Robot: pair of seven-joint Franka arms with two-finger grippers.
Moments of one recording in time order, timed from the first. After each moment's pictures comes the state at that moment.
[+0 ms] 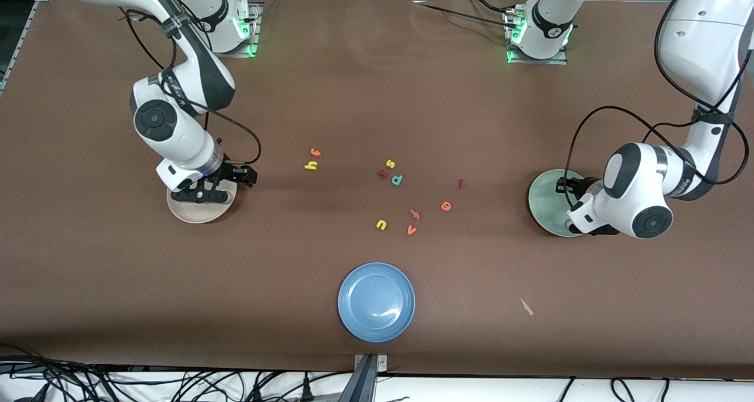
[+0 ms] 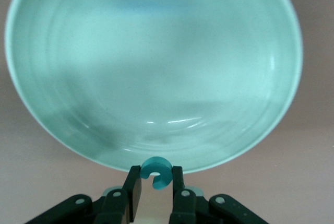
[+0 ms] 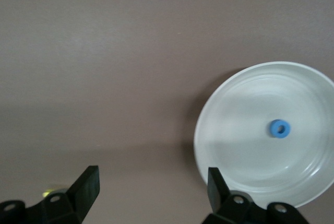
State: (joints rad) left arm 0.24 0.66 -0.27 -1.69 0.16 1.73 -0.08; right arm -0.25 0.34 0.58 -2.04 -0.24 2.31 0.53
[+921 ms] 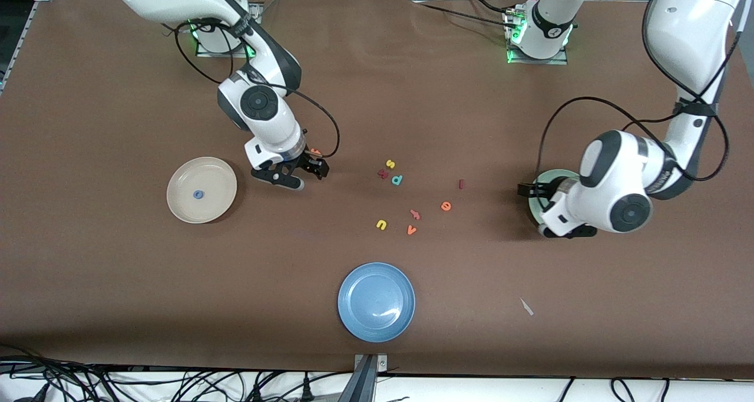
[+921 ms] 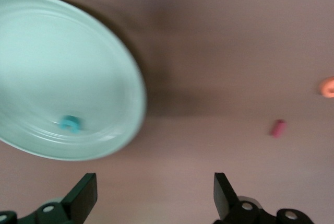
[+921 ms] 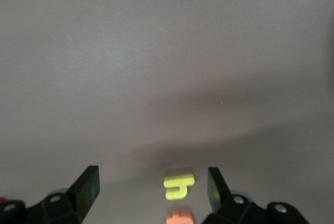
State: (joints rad) left arm 0.20 0.60 -0.45 -1.63 0.09 1.75 -0.34; right arm 0.04 0.51 0.54 -2.02 -0.38 2.48 1.11
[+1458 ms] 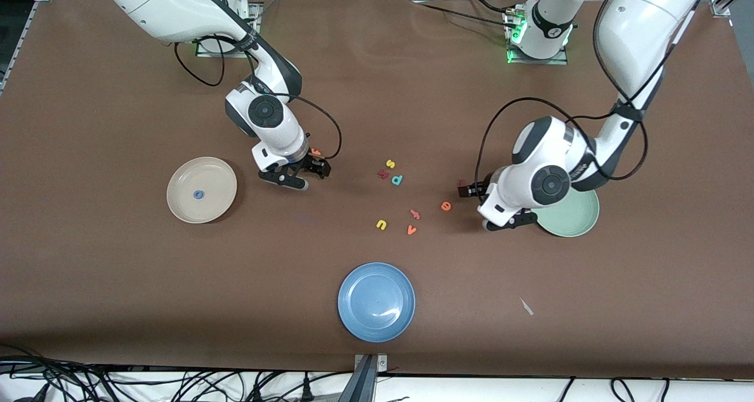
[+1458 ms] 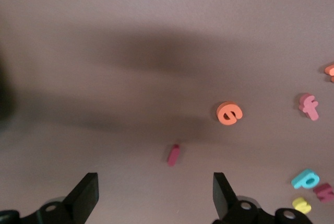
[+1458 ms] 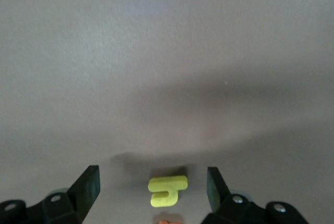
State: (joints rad) left arm 0.11 0.64 -0.54 -1.75 0.09 2.07 -0.65; right arm 0.05 0.56 0.52 -2.10 -0.41 2.59 1.11
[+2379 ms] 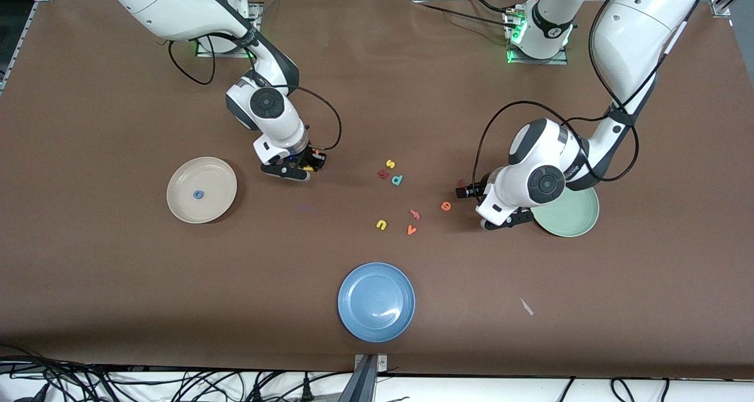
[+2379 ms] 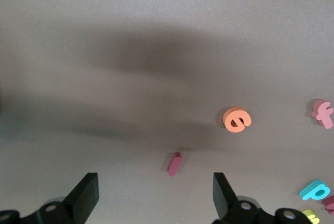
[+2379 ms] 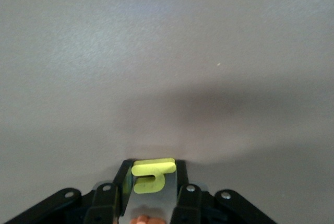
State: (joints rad) left arm 0.12 0.65 -0.54 -1.77 0.09 2.10 -0.65; right arm 0.05 0.54 0.50 -2.16 -0.47 2.64 1.11
